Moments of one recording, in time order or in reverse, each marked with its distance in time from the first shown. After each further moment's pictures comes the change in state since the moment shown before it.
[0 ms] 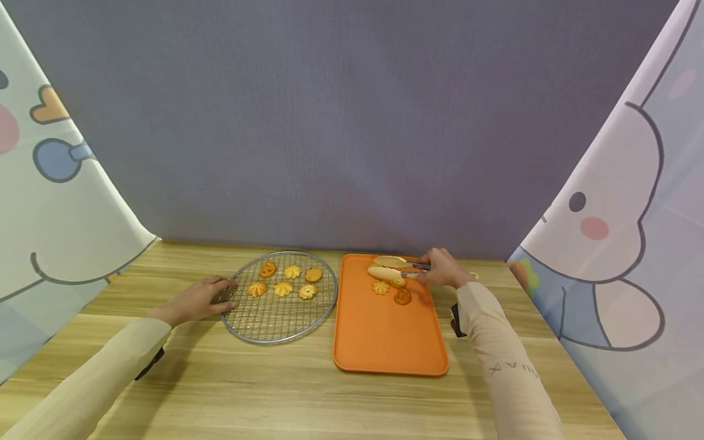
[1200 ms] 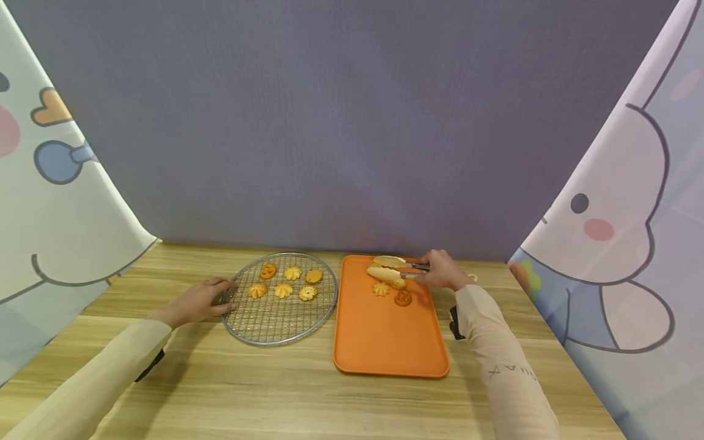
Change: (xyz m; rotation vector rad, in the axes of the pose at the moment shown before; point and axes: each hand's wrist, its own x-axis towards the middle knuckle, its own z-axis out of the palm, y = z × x) left_hand 0.001 0.000 -0.003 -0.005 -0.029 -0.013; right_hand 0.001 0.000 0.003 -0.036 0.037 -0.022
